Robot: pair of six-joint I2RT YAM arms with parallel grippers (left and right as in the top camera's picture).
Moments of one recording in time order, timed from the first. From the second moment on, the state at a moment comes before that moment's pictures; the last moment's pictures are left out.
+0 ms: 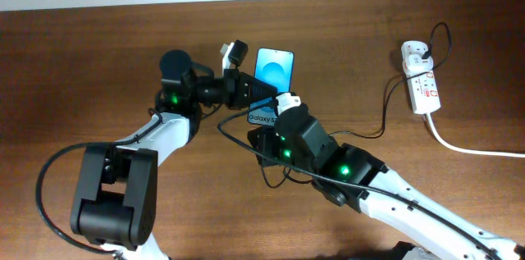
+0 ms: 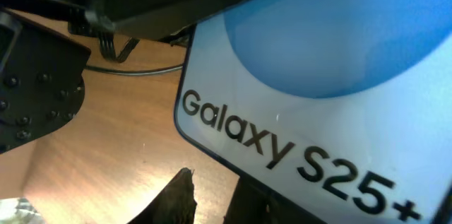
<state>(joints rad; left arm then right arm) -0.23 1.88 1.00 0.87 1.45 -1.29 0.78 1.30 0.96 -0.36 -0.06 0.75</state>
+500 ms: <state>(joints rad) -0.37 1.87 1.07 0.66 1.15 -1.27 0.78 0.73 1.09 -0.96 -0.04 0.73</state>
